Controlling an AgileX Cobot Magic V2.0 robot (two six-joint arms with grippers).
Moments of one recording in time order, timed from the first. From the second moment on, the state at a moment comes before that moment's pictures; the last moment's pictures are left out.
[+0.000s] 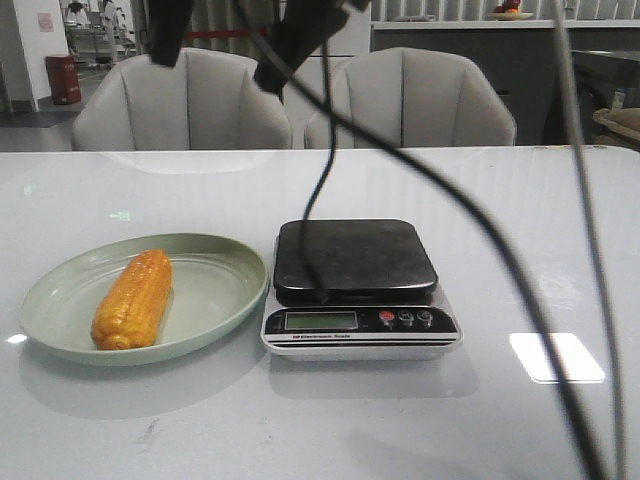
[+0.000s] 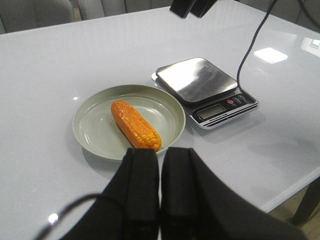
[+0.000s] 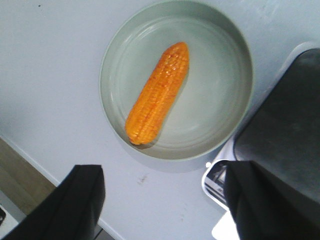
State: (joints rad) left arm -0.52 0.05 -0.41 -0.04 0.74 -0.01; right arm 0.60 1.95 -2.03 0.28 1.24 0.11
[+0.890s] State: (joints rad) left arm -0.52 0.05 -0.41 -0.04 0.74 -0.01; right arm 0.38 0.93 -0.92 0.29 0.67 -0.14
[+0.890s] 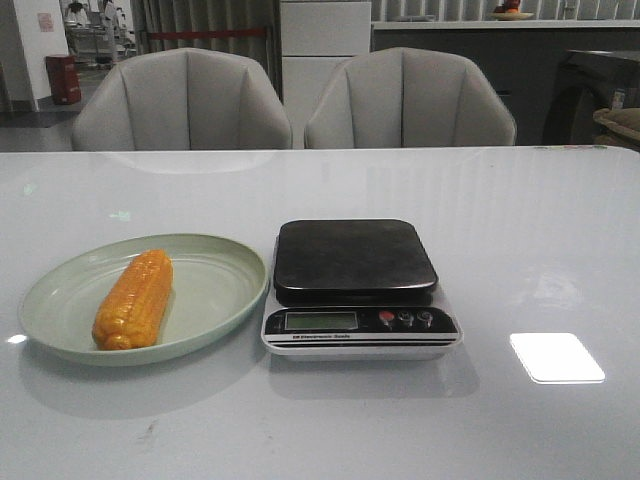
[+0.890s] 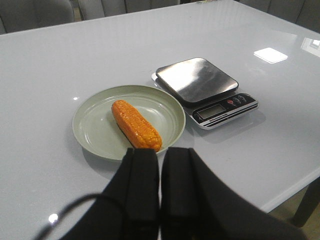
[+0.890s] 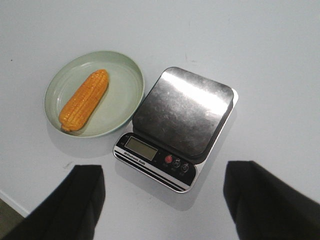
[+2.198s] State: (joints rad) left arm -0.52 0.05 -0.41 -0.04 0.74 -0.01; right arm 0.38 0.08 -0.16 0.30 0.20 -0.16
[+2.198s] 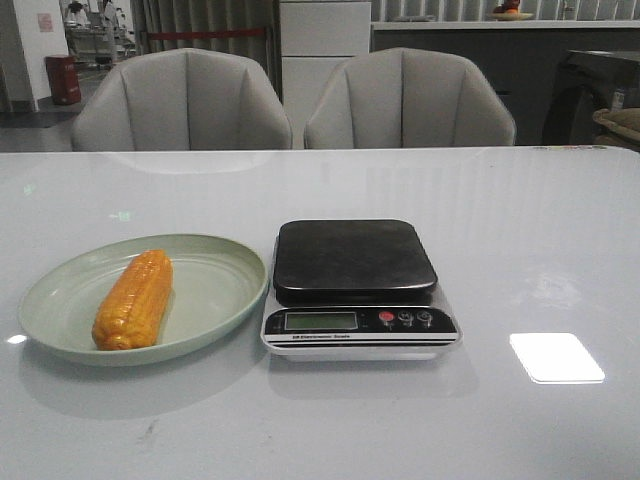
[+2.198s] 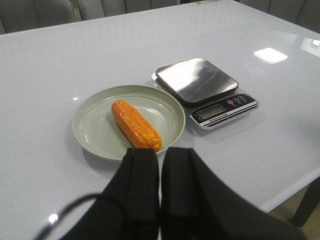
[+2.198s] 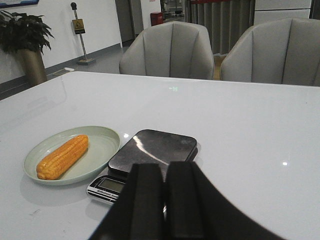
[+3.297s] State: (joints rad) left arm 0.03 -0.01 0.01 0.09 0.15 -0.19; right arm 0.38 0.08 -0.16 0.30 0.20 -0.16
